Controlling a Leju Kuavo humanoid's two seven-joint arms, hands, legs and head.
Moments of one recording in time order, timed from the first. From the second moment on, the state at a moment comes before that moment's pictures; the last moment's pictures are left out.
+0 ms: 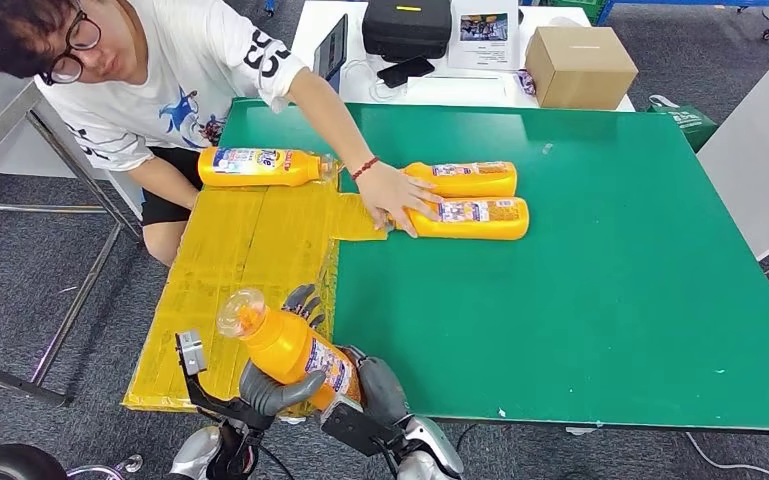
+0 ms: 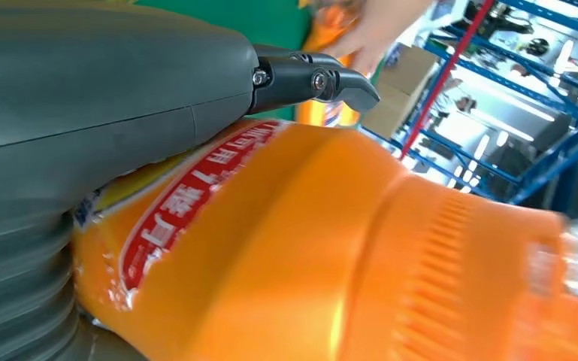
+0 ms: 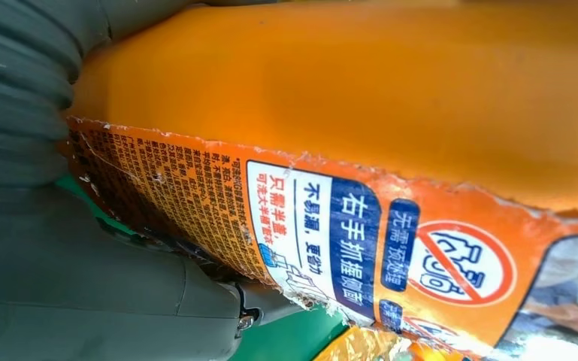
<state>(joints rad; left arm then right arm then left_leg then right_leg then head) -0.06 -0.15 -0.26 -1.17 0.38 -0.46 -0.42 -0.16 0.25 0.55 -0.77 0.57 -0.31 -0.60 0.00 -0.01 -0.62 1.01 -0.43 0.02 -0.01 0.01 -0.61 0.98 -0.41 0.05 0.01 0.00</state>
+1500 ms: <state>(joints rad) -0.06 -0.14 -0.26 -1.20 0.26 -0.46 -0.47 -0.17 0.27 0.56 -0.76 0.55 -0.30 -0.60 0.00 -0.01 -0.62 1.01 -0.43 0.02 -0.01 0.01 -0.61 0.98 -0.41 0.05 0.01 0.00</state>
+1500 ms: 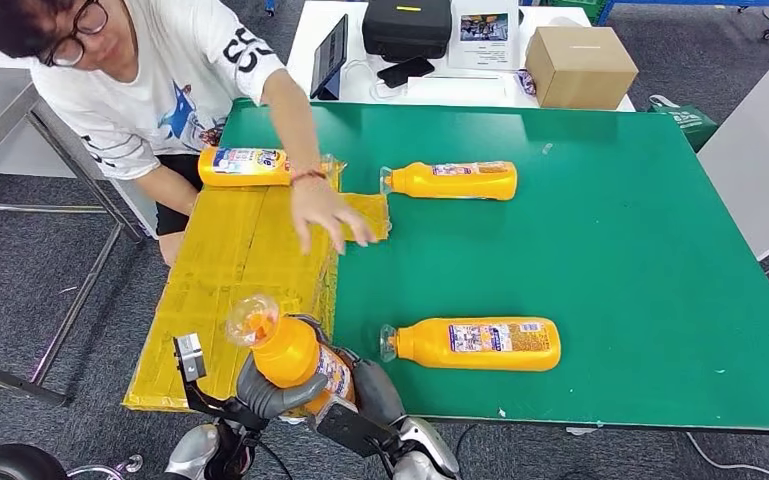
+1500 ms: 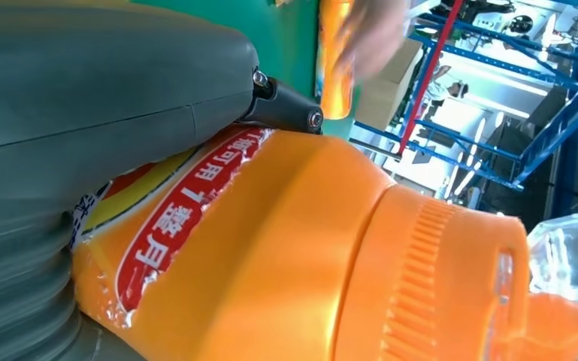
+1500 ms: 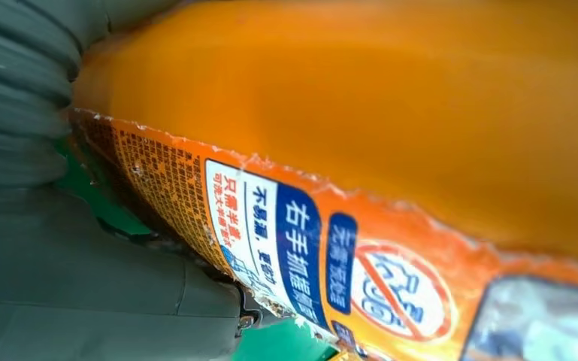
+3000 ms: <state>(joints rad) -0.34 -0.07 -0.08 -1.18 -0.78 0.53 -0.46 -0.02 0.24 0.48 -1.54 0.25 -0.50 -0.70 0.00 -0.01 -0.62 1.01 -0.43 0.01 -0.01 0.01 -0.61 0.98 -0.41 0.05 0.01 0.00</state>
